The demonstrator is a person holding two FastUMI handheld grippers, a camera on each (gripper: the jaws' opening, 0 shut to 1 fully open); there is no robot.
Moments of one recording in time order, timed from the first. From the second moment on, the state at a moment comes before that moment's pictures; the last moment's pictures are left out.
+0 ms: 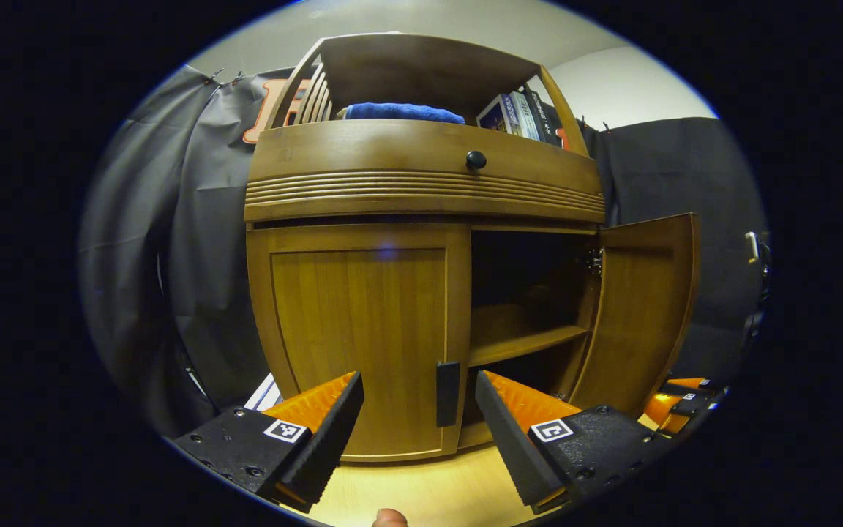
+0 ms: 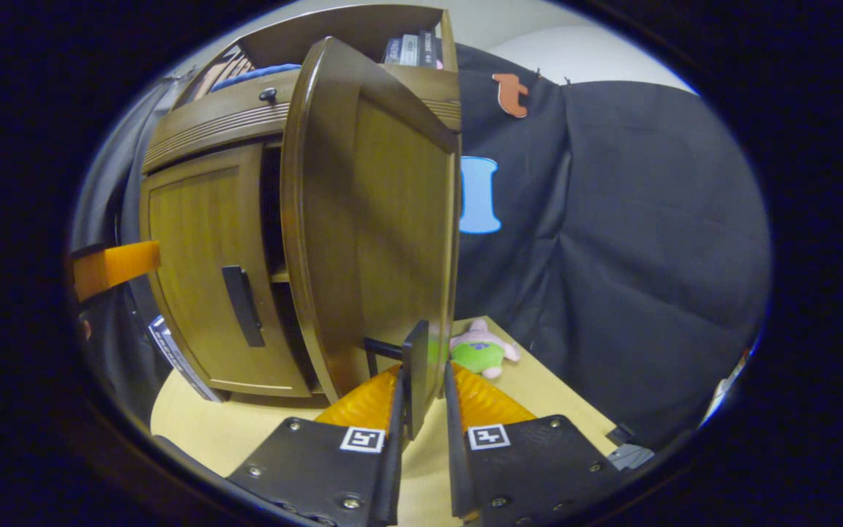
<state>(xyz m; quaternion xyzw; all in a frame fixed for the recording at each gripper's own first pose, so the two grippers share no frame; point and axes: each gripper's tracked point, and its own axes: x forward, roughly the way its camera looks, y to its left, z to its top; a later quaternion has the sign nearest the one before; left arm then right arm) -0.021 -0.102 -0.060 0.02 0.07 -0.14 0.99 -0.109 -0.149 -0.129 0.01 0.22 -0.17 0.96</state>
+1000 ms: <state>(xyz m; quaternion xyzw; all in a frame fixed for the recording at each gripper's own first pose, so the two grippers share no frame) -0.017 -0.131 -0.081 0.01 0.10 -0.18 0.98 -0.168 -0.269 -0.117 -0.02 0.20 -0.29 0.94</state>
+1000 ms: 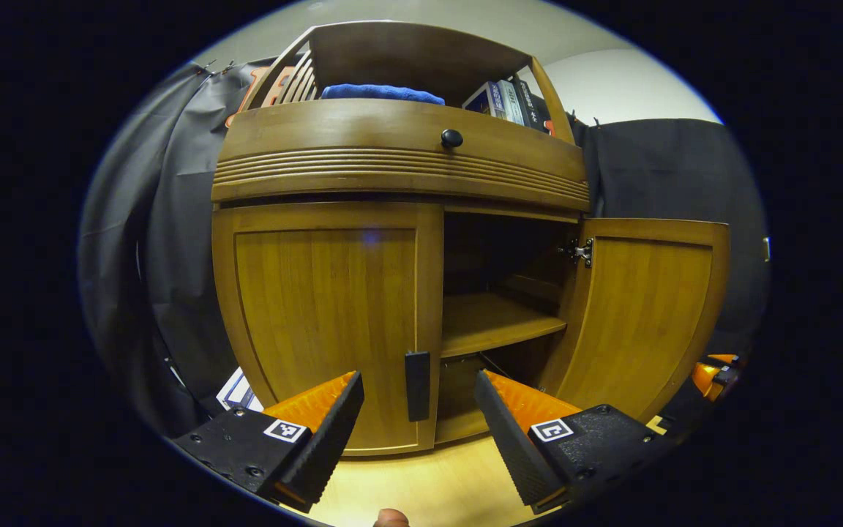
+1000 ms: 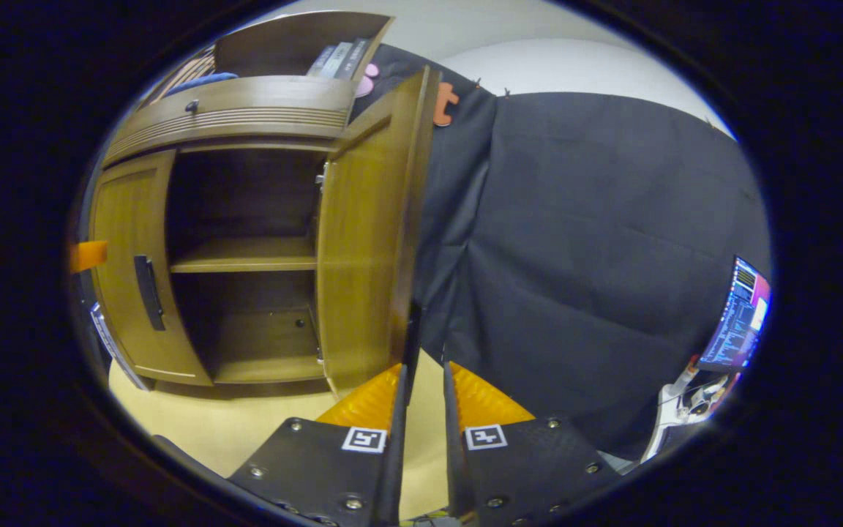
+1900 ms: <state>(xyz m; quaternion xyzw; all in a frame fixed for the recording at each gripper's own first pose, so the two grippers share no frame) 0.053 -0.147 -0.135 -0.01 0.14 -0.15 0.98 -0.175 -0.229 -0.099 0.00 0.18 -0.27 0.95</state>
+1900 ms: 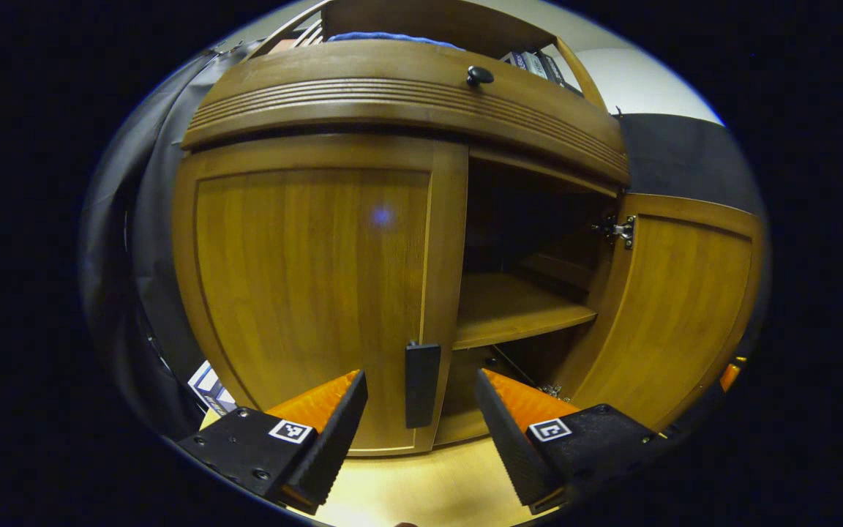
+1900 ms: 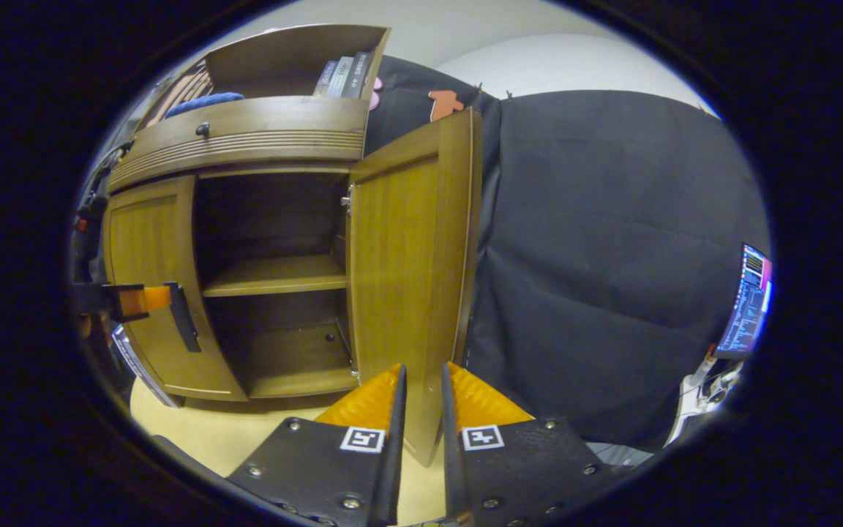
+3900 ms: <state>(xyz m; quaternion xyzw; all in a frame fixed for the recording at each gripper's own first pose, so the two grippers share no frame) -0.039 -0.095 -0.161 -0.05 0.18 -0.14 0.97 -0.084 -0.122 -0.147 0.01 0.22 -0.09 0.97</state>
